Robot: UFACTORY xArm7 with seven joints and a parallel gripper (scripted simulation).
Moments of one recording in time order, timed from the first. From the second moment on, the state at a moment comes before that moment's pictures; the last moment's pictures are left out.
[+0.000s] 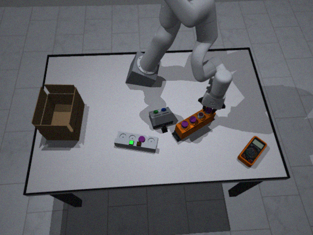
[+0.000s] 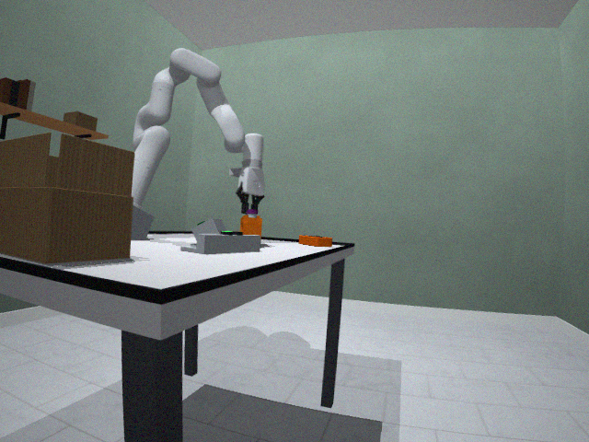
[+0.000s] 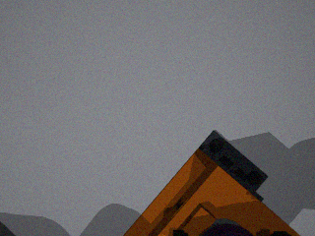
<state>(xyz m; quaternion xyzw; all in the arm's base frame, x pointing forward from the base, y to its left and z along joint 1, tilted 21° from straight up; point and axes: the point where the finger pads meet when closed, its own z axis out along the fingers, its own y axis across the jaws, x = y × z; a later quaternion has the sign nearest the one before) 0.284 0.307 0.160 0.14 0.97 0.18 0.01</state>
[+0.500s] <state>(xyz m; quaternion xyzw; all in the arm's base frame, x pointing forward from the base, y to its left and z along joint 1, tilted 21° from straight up) 0.284 0.307 0.160 0.09 0.98 0.18 0.01</state>
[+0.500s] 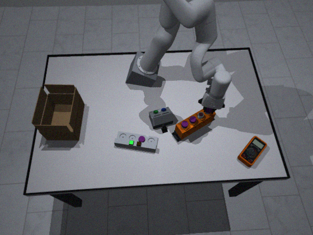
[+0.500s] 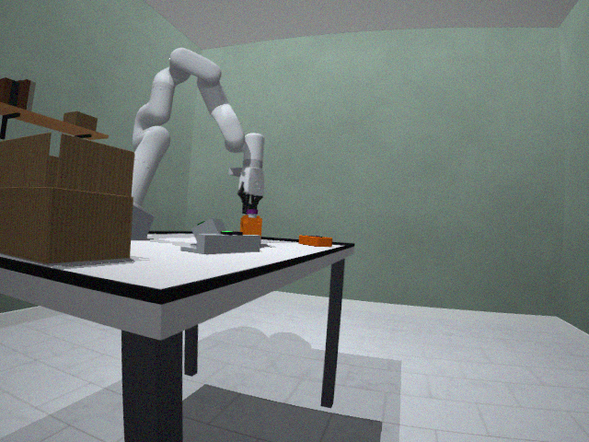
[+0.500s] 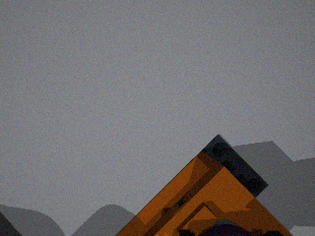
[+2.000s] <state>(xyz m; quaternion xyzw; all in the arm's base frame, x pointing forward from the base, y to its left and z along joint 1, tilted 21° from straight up) 0.284 0.307 0.159 0.73 0.65 0.15 -0.13</state>
